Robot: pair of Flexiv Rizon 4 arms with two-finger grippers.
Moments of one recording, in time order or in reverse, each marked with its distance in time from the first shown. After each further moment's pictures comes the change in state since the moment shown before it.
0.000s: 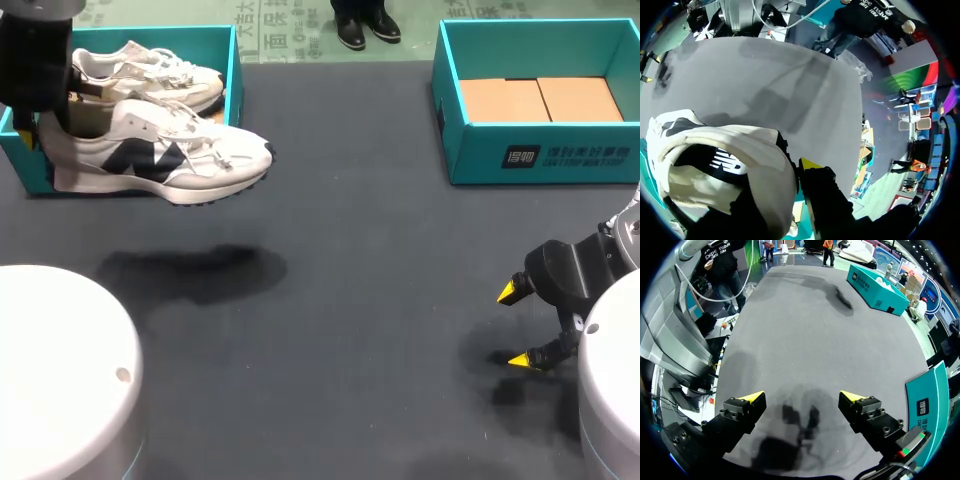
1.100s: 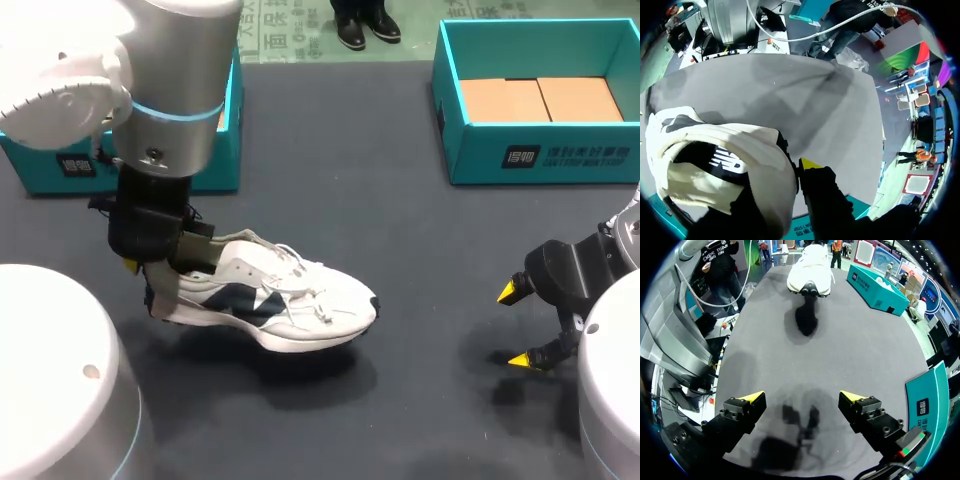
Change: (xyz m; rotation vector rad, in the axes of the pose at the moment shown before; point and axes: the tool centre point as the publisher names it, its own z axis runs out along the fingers) left arm -0.142 -0.149 0.054 -0.011 0.009 0.187; right arm 0.000 0.000 0.000 0.000 0.000 0.000
